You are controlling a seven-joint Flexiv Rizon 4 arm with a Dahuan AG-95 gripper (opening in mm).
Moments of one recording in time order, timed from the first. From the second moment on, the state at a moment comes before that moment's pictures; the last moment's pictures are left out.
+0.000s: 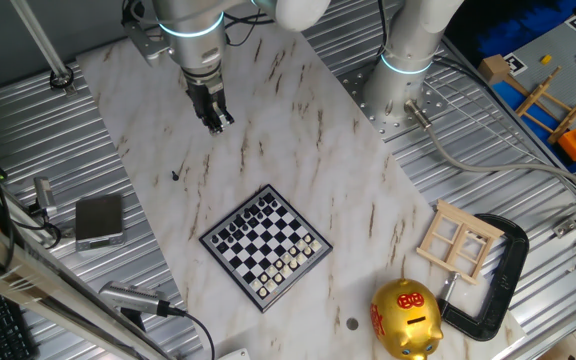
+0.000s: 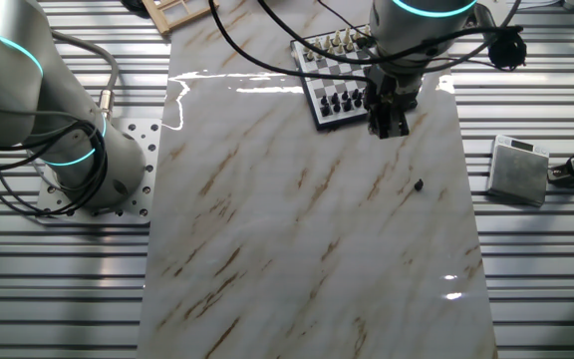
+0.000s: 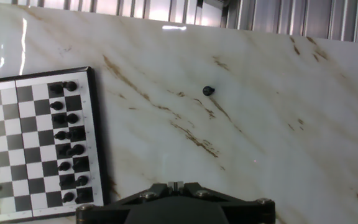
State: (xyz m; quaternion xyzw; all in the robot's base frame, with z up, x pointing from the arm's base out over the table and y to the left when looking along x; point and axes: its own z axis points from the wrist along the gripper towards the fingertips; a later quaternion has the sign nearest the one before) arm 0.500 0.000 0.170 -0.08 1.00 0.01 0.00
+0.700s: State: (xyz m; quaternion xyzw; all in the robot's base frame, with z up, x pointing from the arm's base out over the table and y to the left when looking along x) arm 0.499 0.000 0.170 -0.22 0.98 0.01 0.00
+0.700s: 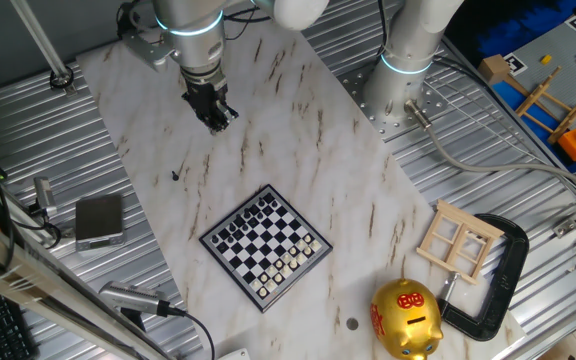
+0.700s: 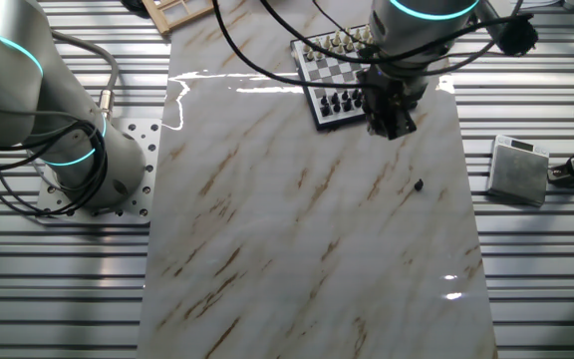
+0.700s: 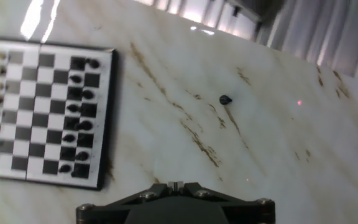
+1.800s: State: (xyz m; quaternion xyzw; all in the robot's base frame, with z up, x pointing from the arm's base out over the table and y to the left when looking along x) arm 0.505 -0.006 0.158 -0.39 0.92 0.02 -0.01
